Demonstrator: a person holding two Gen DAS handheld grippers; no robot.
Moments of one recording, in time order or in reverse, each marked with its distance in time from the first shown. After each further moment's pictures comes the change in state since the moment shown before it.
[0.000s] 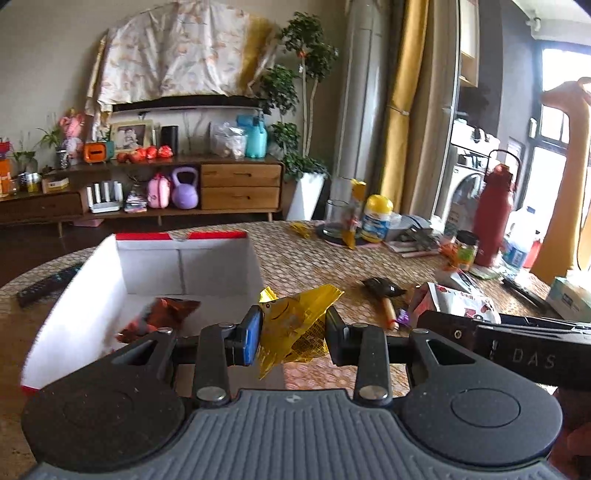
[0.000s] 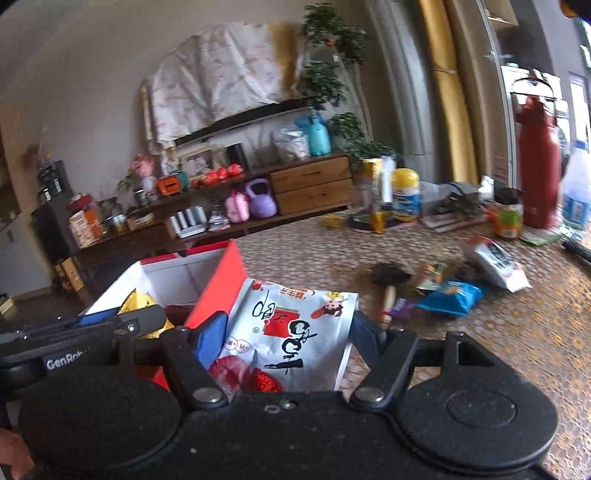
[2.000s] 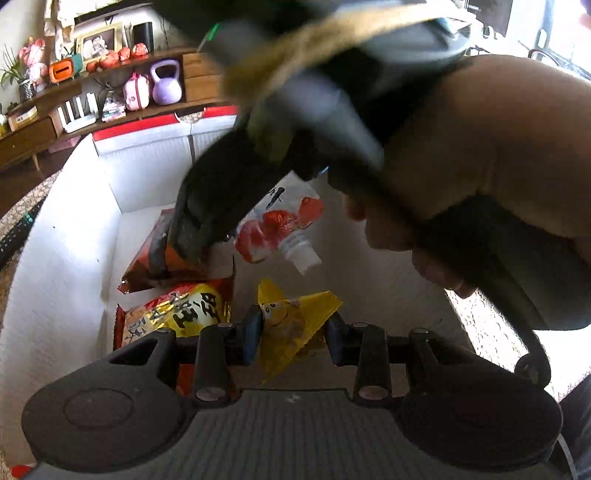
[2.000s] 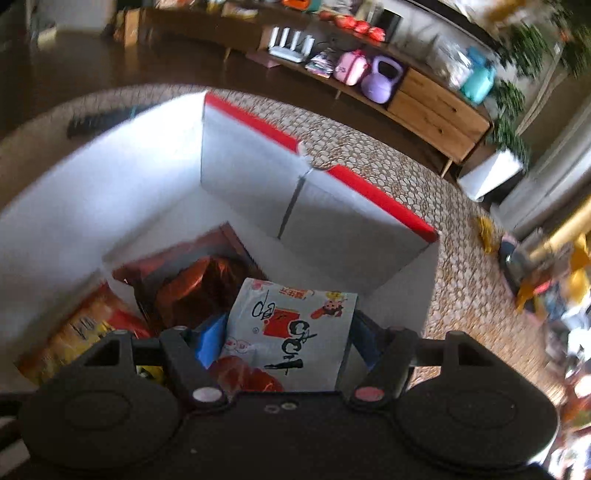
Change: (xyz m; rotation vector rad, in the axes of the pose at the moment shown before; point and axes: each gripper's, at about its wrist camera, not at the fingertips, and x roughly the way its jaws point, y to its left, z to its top) left arm 0.101 0.075 -0.008 0.071 0.421 -0.058; right arm 0.239 0.188 0.014 -0.708 0.536 -0.015
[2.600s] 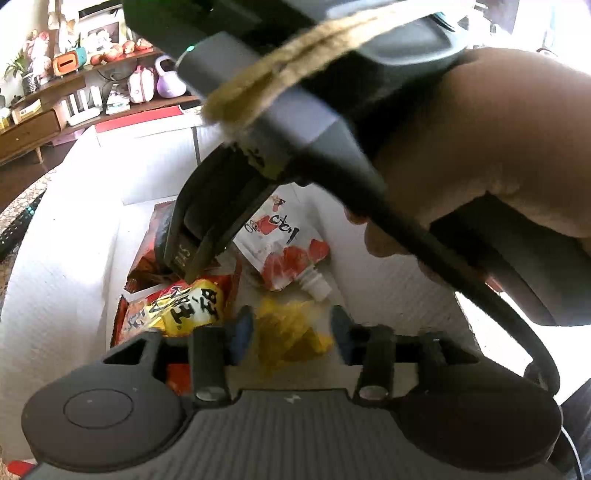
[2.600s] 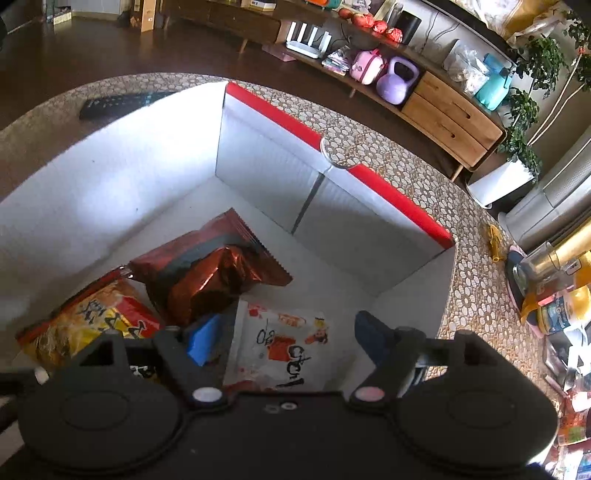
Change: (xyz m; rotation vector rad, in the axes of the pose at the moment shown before) left arm 0.002 -0.004 0.002 -0.014 0.013 0.011; right arm 0.001 -0.002 0.002 -0.044 0.011 0.029
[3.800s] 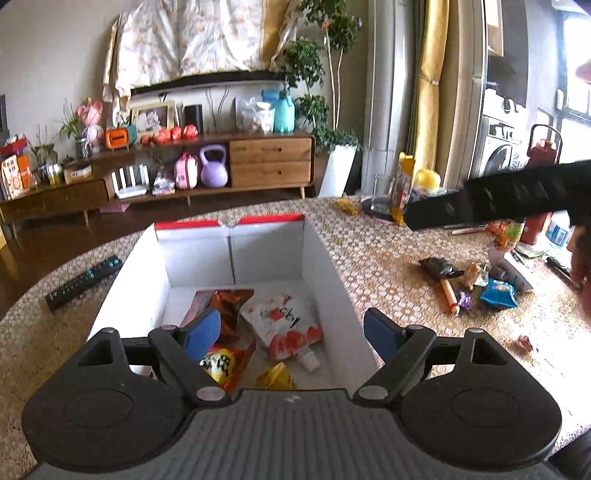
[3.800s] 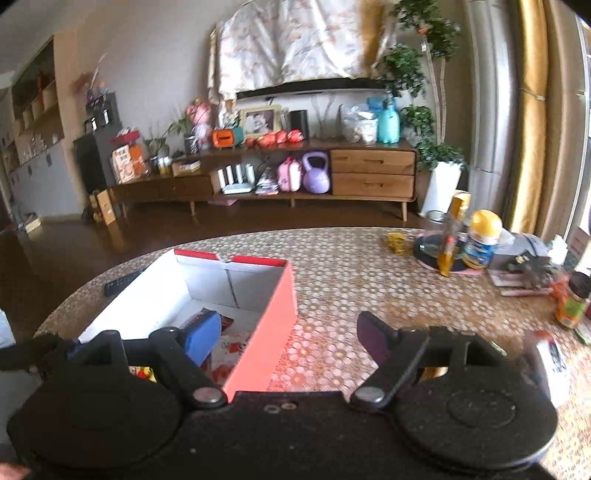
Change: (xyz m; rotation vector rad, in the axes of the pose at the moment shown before) left arm -0.083 -0.036 -0.006 -0.037 -0.333 0.132; right arm -0.166 -0.104 -0.143 0.498 -0.457 0.064
